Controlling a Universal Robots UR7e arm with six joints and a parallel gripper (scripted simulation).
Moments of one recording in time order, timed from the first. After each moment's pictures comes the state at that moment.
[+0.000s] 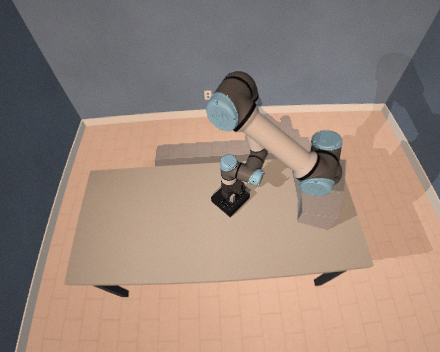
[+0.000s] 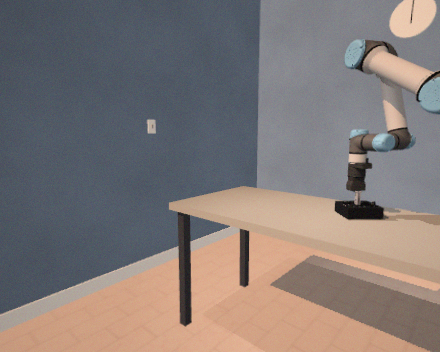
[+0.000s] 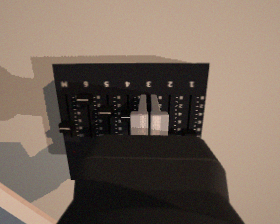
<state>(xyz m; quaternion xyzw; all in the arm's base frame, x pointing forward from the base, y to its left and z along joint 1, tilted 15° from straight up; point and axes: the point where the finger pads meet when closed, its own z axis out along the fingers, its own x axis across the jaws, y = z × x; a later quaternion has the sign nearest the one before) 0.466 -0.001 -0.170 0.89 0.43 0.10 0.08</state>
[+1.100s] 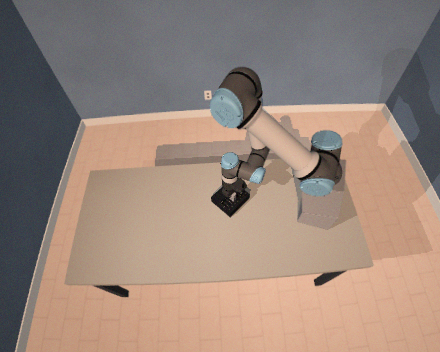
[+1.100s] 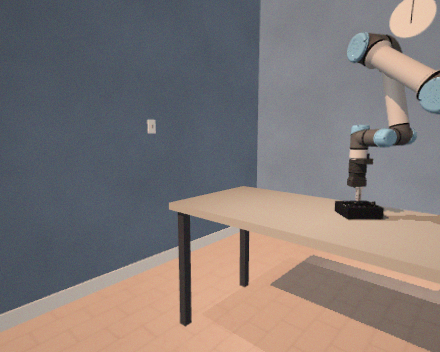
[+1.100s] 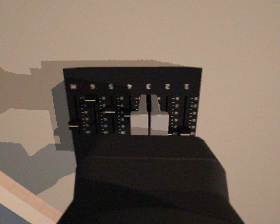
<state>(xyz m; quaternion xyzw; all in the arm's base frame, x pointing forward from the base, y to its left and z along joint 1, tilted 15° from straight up) 0.457 0.004 -0.152 0.89 0.43 0.10 0.08</state>
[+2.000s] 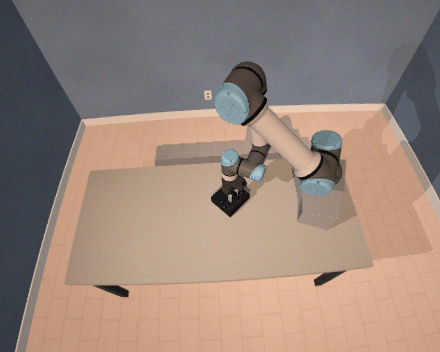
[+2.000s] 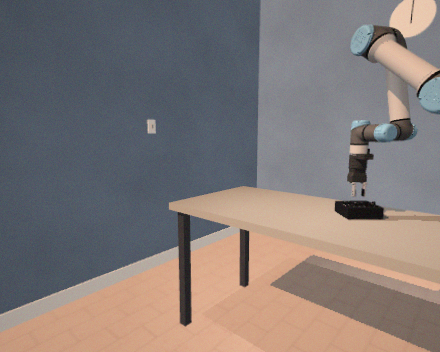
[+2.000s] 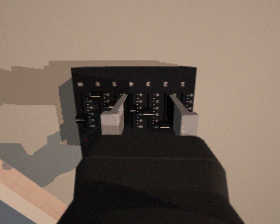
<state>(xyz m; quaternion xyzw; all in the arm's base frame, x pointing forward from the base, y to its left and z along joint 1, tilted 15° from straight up) 0.452 0.005 -0.132 0.89 0.43 0.10 0.08</state>
